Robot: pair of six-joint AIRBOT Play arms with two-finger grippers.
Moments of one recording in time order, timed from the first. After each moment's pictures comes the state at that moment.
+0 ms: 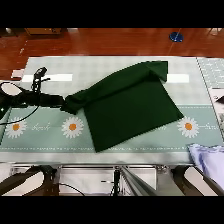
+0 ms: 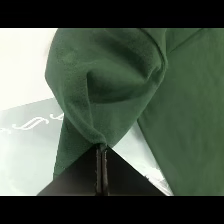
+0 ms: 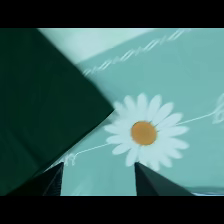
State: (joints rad) left arm 0.10 -1.20 0.82 0.93 -0.99 -1.03; right arm -0.71 -1.00 1.06 -1.17 1.48 1.35
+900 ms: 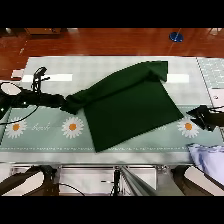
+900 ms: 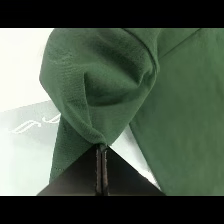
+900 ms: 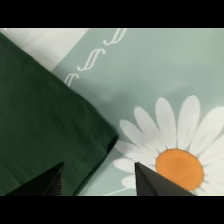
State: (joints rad) left arm 0.10 -1.20 0.82 0.90 -0.99 -1.03; right arm -0.72 -1.15 0.64 -0.89 1.07 1.25
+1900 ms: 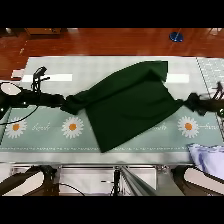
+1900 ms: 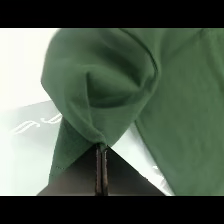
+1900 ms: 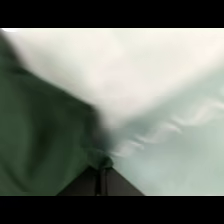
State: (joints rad) left arm 0.10 -1.19 0.82 0.89 -0.99 -1.03; right arm -0.54 -1.28 0.81 -0.77 0.92 1.23
